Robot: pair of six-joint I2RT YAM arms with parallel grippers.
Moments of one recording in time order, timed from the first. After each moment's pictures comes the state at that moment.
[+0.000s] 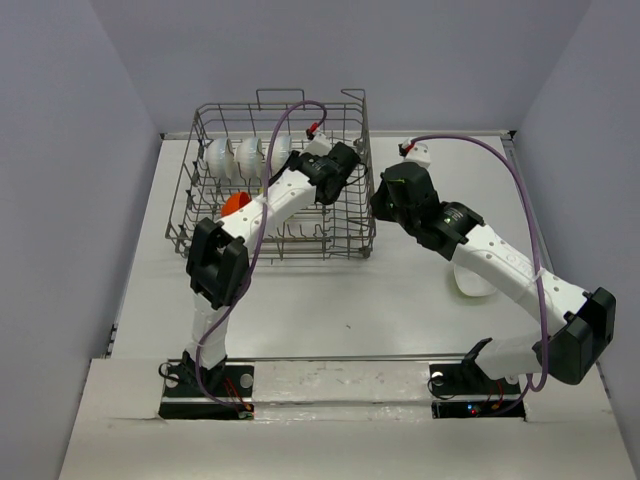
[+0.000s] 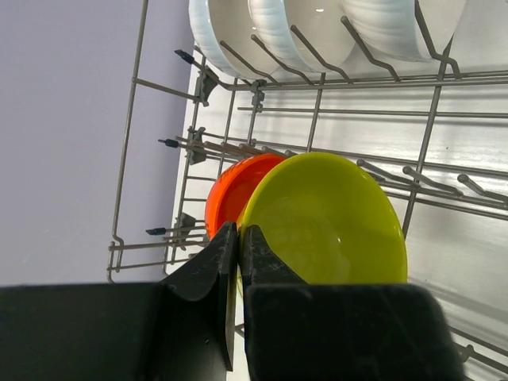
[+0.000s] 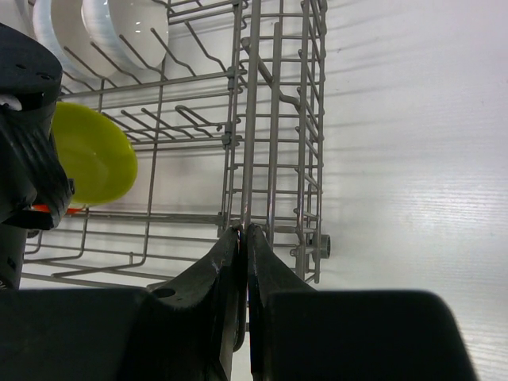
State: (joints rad) left arm -0.70 2.01 1.89 -1.06 -1.10 -0.32; right arm 0.72 1.35 1.28 -0.46 0.41 0.63
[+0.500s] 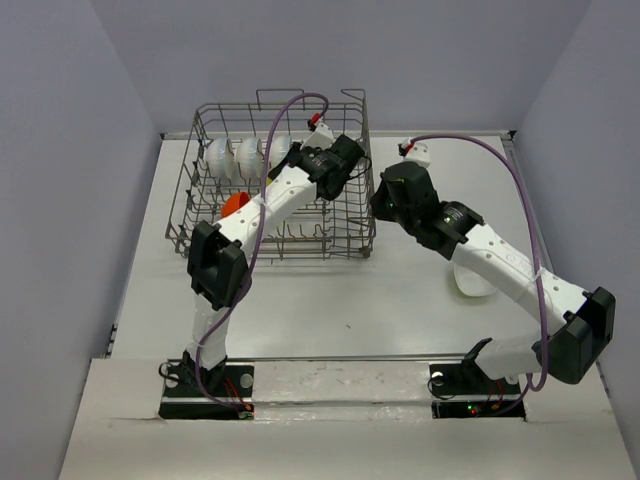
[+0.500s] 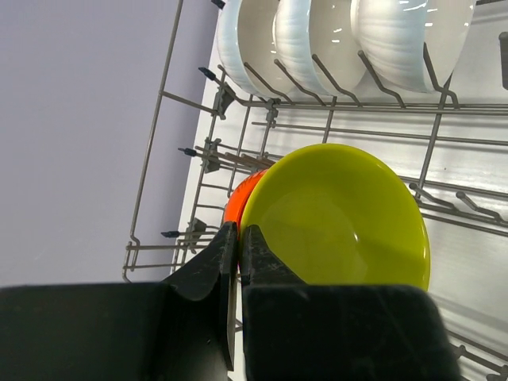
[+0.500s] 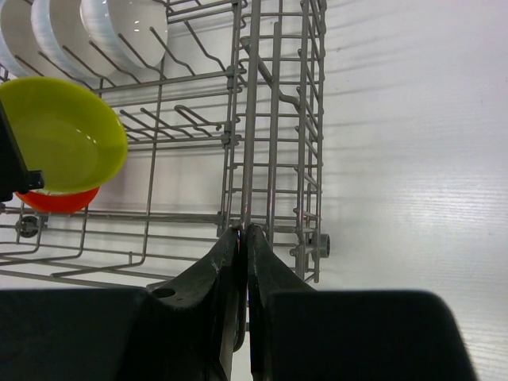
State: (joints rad) left arm -0.73 2.01 1.98 -1.12 -1.14 -0.34; right arm 0.72 1.35 1.29 -0.47 0.41 0.63
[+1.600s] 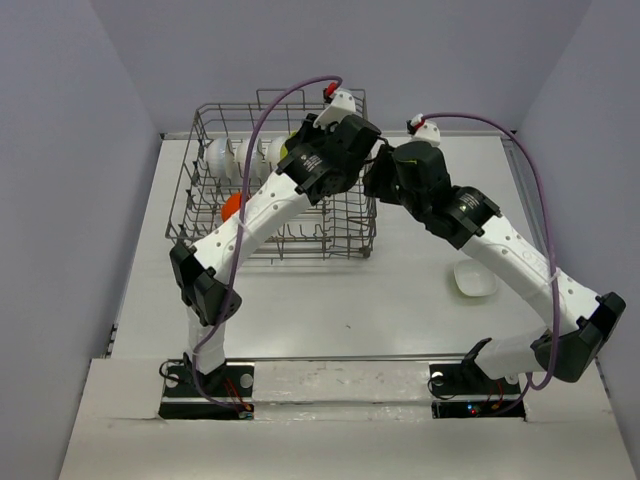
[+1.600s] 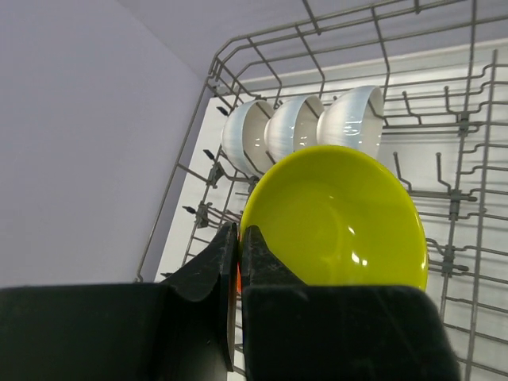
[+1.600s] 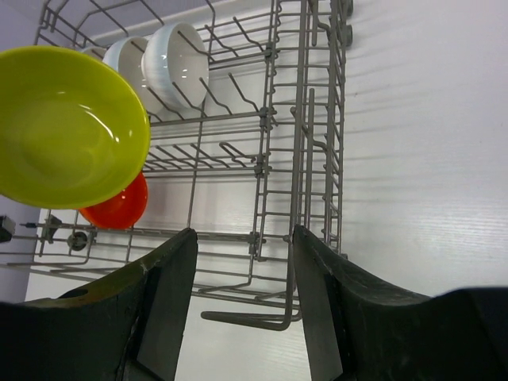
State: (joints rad) left arm -0.84 1.90 2.15 -0.97 -1.18 -0.15; right arm 0.72 1.36 1.49 -0.57 0.43 0.62
